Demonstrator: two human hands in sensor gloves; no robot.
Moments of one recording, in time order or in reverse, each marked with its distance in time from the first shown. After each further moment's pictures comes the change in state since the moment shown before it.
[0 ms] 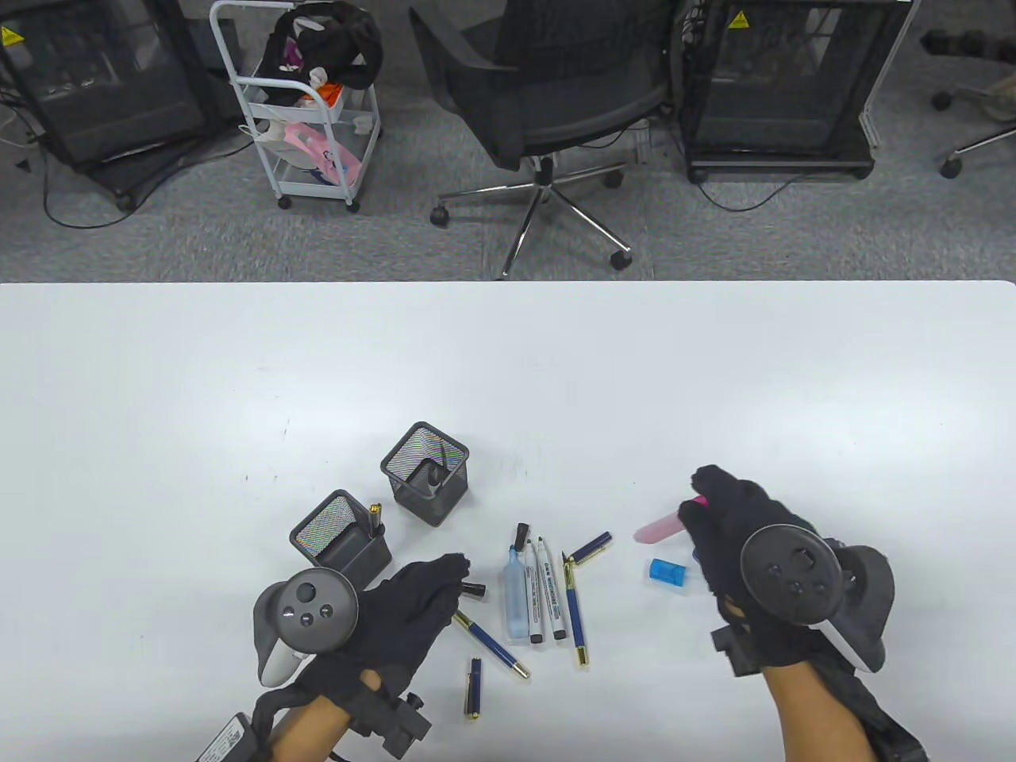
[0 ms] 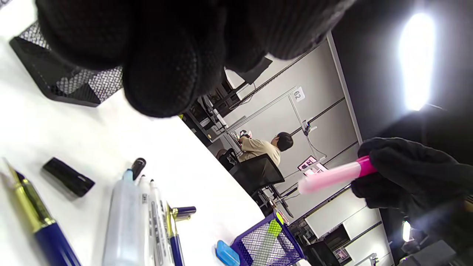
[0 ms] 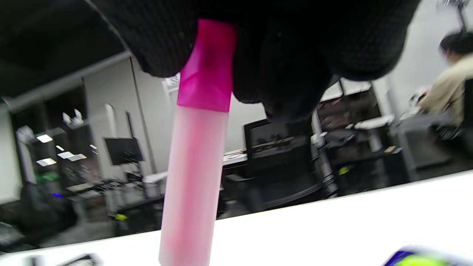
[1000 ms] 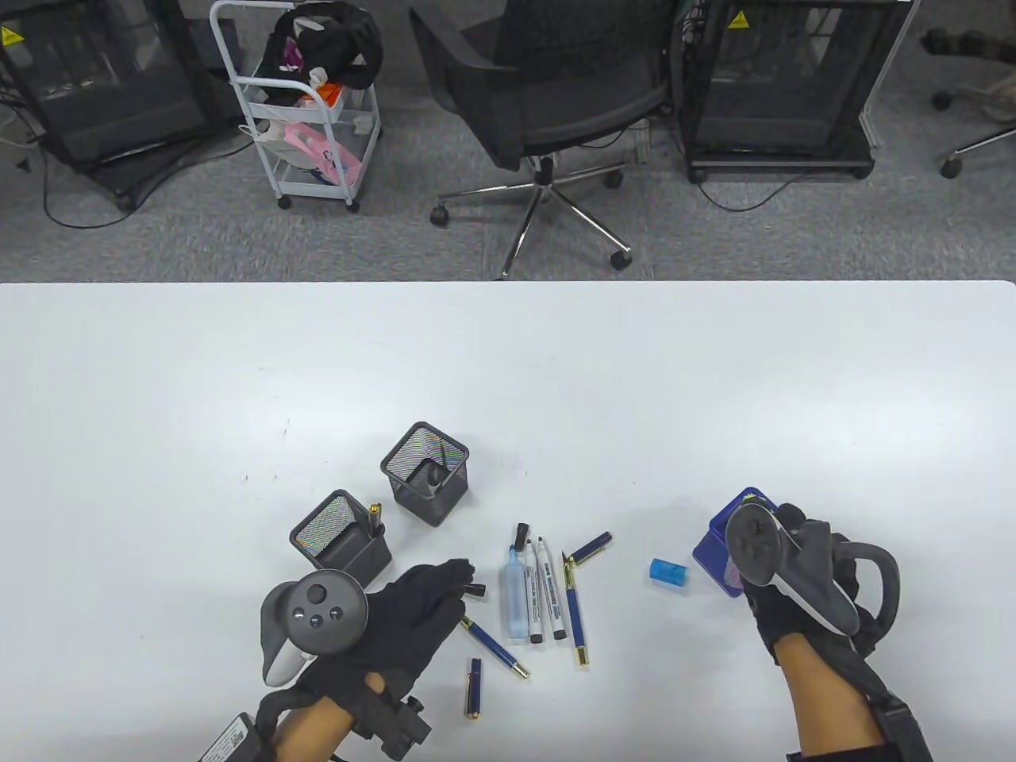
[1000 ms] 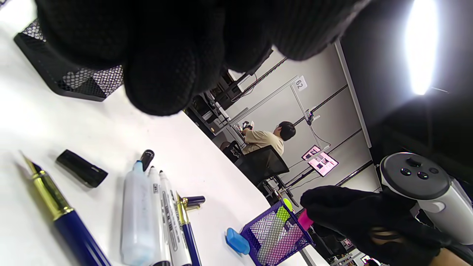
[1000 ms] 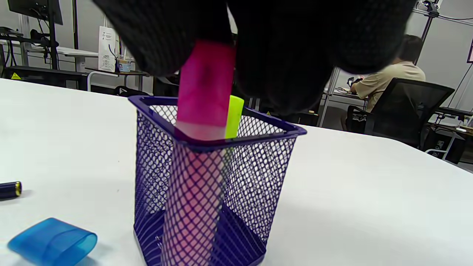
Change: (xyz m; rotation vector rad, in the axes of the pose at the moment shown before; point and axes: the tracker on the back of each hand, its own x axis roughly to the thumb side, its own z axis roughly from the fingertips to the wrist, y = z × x) left_hand 0.001 -0.006 -0.001 -0.039 0.006 -0.027; right_hand -0.047 0.087 0.000 0.299 0.123 0.367
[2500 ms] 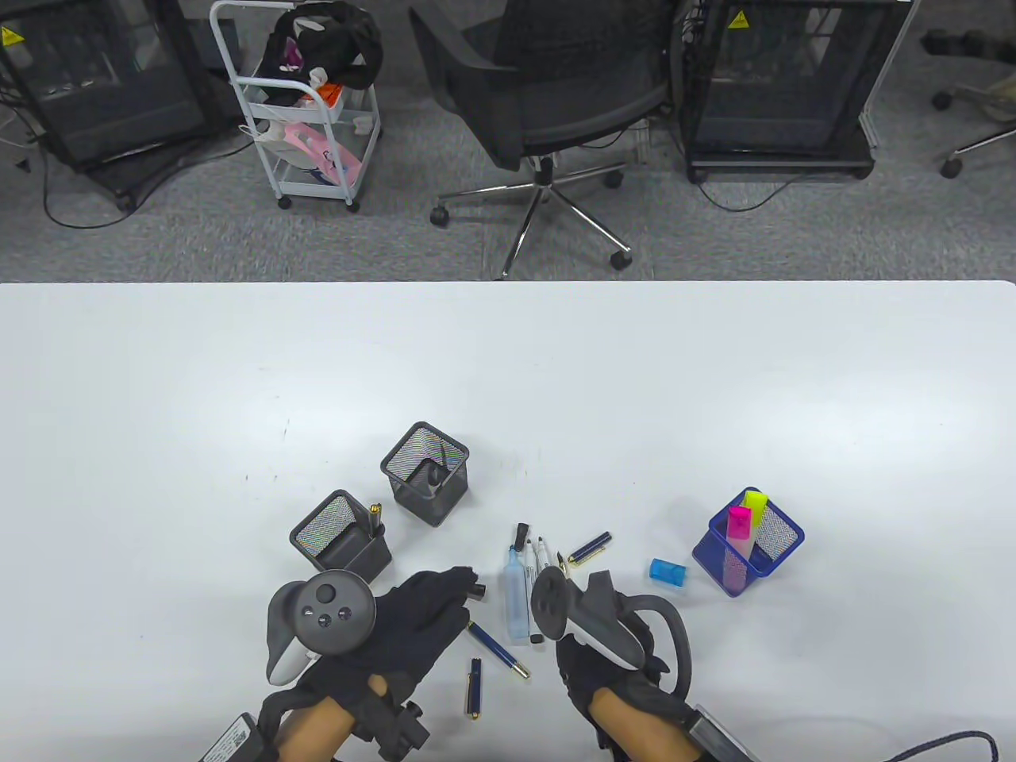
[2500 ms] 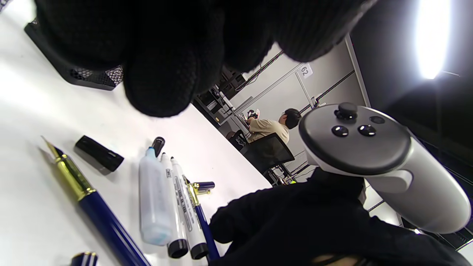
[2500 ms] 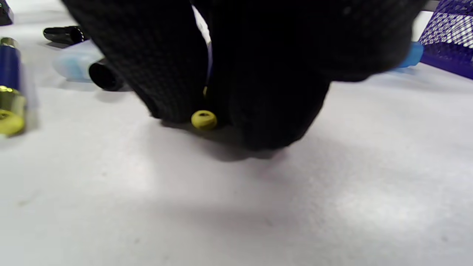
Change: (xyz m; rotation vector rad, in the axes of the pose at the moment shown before) left_hand -0.001 -0.005 0.000 -0.051 0.016 -0.025; right_hand 0.172 0.076 0.047 0.389 -0.165 -0.070
